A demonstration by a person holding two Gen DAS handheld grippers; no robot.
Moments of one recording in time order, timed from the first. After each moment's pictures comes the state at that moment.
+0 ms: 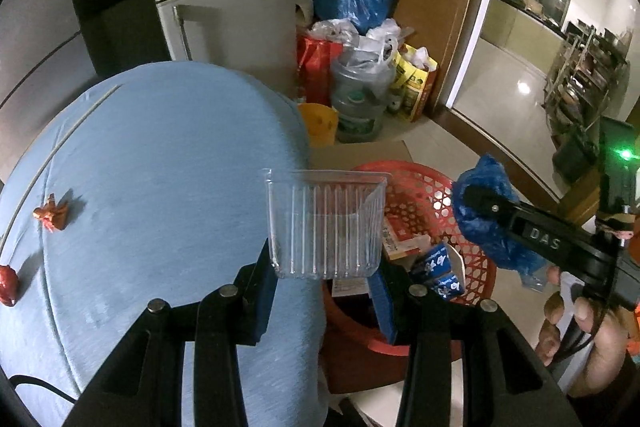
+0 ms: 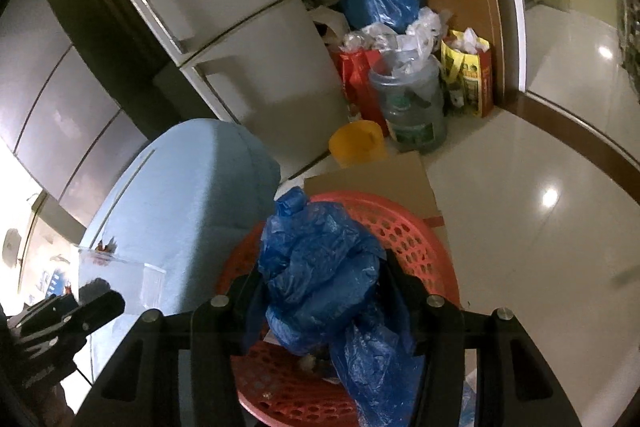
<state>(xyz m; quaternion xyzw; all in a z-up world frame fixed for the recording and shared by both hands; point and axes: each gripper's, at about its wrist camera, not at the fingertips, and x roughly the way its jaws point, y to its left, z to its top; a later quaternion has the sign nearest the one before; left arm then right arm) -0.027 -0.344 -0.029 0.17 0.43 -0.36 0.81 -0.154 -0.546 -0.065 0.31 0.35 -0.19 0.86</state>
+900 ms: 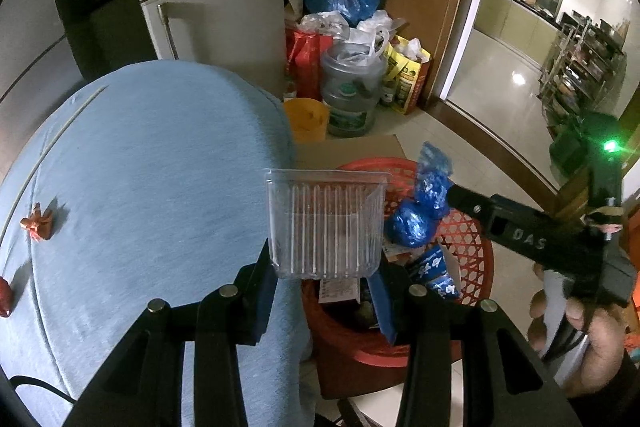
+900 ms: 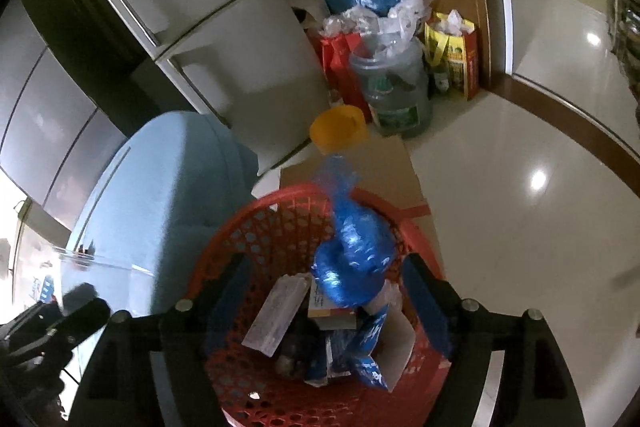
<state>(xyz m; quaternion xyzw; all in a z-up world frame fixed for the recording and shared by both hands) -0.026 -0.365 -0.036 0.18 0.43 -0.37 0.80 -0.153 -0.560 -0.074 0.31 0.36 -0.22 0.85</state>
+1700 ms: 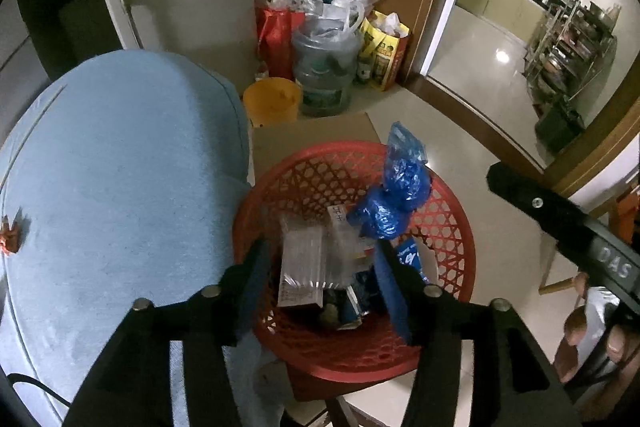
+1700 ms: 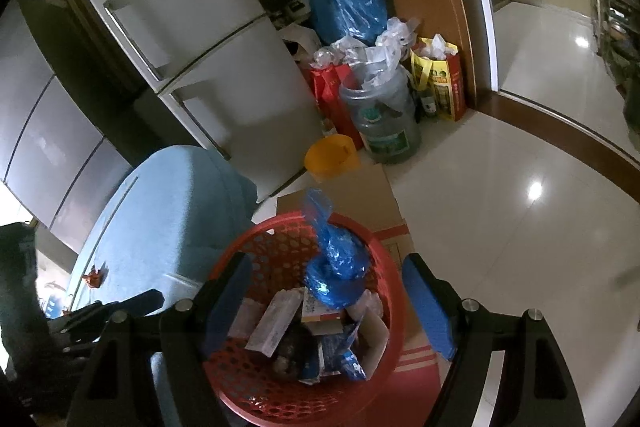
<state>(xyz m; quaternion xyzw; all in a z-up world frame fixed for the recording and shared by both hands) -0.034 -0.404 -0.056 0.20 0.47 -0.40 0.77 -0.190 -0.562 -0.039 0.32 0.32 -0.24 0.86</state>
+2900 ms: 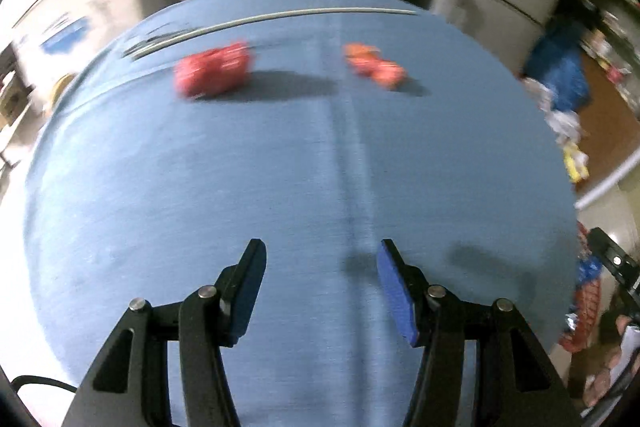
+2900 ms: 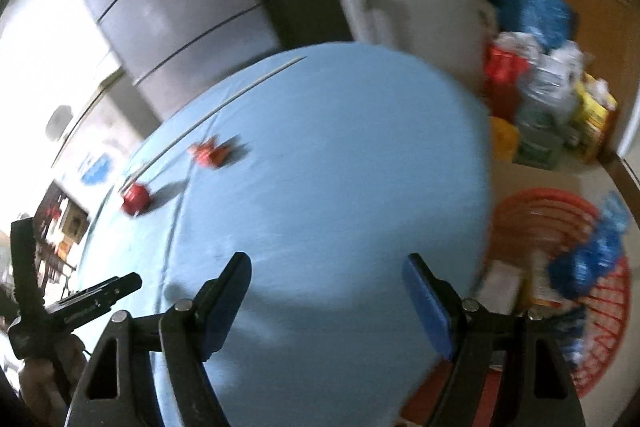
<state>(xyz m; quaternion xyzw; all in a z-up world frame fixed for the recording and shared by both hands) 0.047 -0.029 -0.067 -0.02 0.51 -0.06 0.86 -0.027 -0.299 -0.032 0.17 0.42 0.01 0.89</state>
